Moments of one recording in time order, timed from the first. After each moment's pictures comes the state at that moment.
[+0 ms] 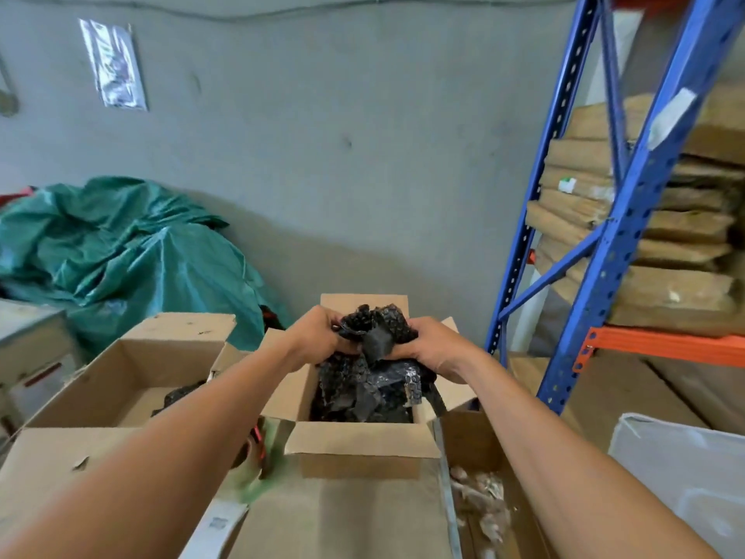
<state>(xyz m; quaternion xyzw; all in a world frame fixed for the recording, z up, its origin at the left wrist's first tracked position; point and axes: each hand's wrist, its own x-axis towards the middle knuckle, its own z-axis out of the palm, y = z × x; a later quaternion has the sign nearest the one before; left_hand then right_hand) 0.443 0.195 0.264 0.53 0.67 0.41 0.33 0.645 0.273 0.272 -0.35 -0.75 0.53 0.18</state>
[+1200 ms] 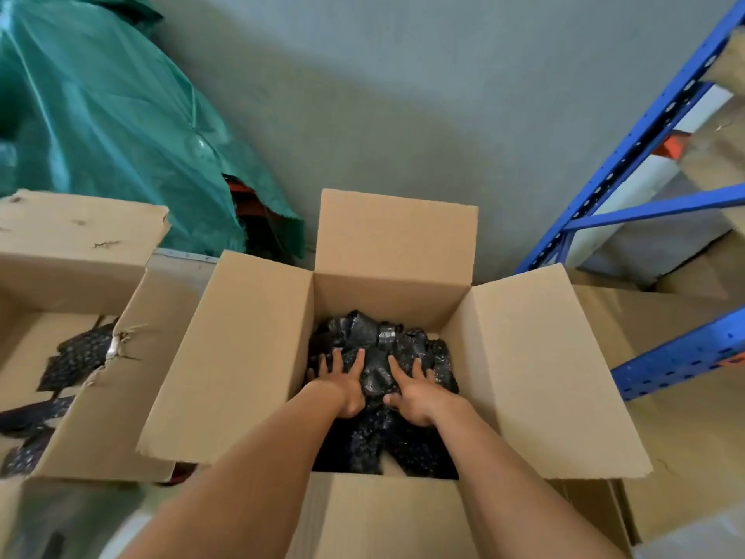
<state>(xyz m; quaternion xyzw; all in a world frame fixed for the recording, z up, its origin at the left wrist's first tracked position) 0.362 0.414 -0.047 0.49 0.76 -0.14 0.40 0.505 0.478 -0.041 -0.49 -0.75 0.31 -0.31</state>
